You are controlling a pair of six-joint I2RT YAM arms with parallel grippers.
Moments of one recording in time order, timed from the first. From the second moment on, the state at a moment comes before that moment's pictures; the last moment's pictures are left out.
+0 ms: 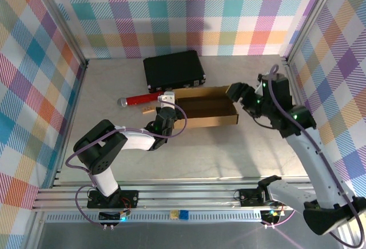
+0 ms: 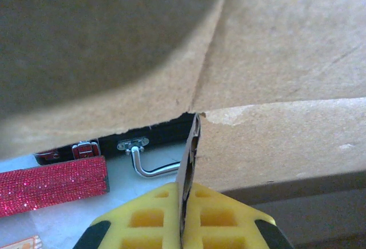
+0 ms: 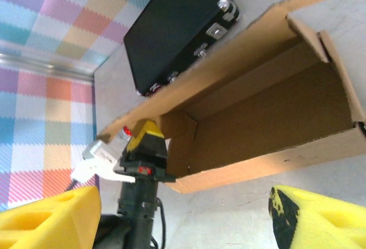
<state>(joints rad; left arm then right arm) -0.75 1.73 0.72 0.78 -0.61 -0.23 0.37 1.07 1.31 -0.86 -0.16 0.92</state>
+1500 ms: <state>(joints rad) -0.76 1.64 0.69 0.66 -0.59 -0.23 0.39 1.50 1.20 -0.41 -0.29 1.60</state>
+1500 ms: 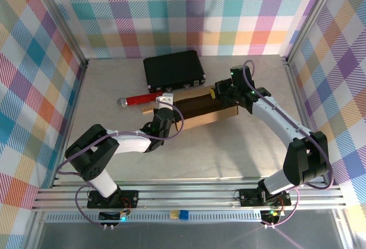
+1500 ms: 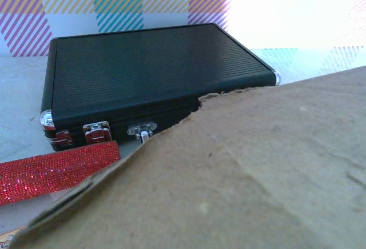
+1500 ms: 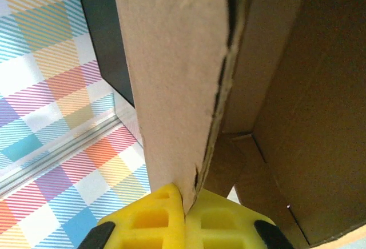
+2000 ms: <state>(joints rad) -0.80 1.47 0.67 0.32 -0.54 -0.31 0.39 1.47 1.13 -0.29 -0.27 1.61</state>
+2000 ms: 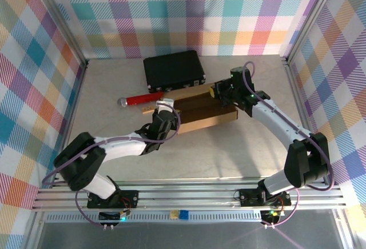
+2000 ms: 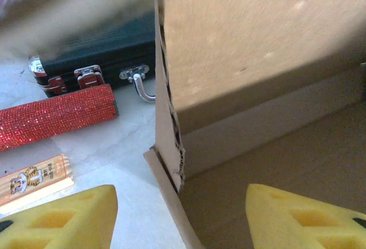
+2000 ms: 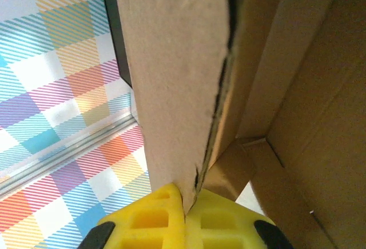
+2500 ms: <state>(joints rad) -0.88 0.83 0.62 -0.22 -0.49 -0.64 0.40 1.33 0.96 -0.34 -0.27 1.61</state>
